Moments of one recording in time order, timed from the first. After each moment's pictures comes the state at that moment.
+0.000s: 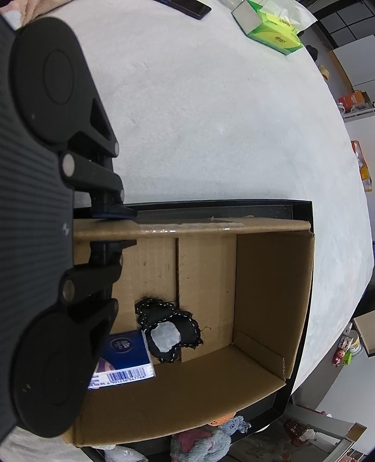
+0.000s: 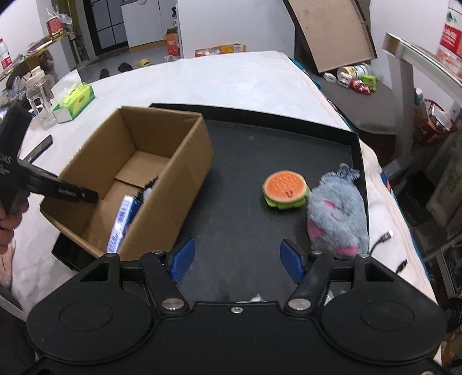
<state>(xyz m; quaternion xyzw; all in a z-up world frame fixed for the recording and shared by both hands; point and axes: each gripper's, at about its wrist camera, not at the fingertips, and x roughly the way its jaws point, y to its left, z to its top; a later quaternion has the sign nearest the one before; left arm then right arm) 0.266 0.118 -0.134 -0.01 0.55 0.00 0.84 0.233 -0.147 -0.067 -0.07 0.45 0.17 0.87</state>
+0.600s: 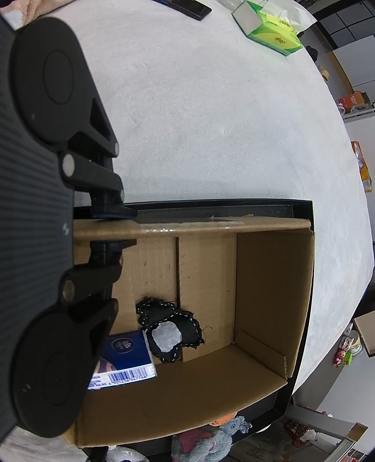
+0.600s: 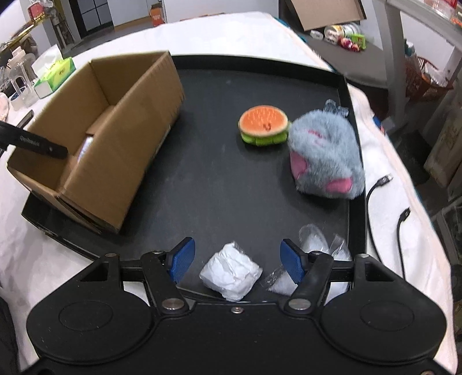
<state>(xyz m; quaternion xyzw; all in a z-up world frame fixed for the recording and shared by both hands) 0.266 0.117 -0.135 -0.01 0.55 0.00 0.84 0.224 -0.172 -0.120 -0.07 0.51 0.15 0.85</state>
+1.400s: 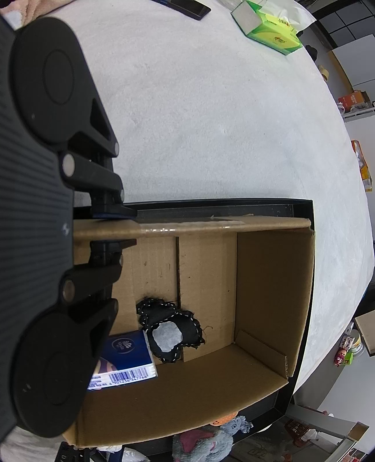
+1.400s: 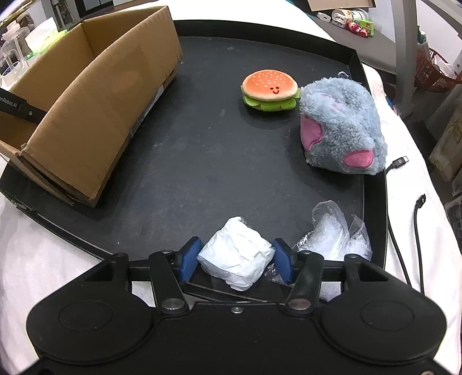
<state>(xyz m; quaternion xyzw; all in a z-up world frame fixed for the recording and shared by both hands) 0.266 0.117 -0.135 -0.01 0.55 0.00 0.84 0.227 -0.162 -0.156 -0.10 0.53 0.15 0.83</state>
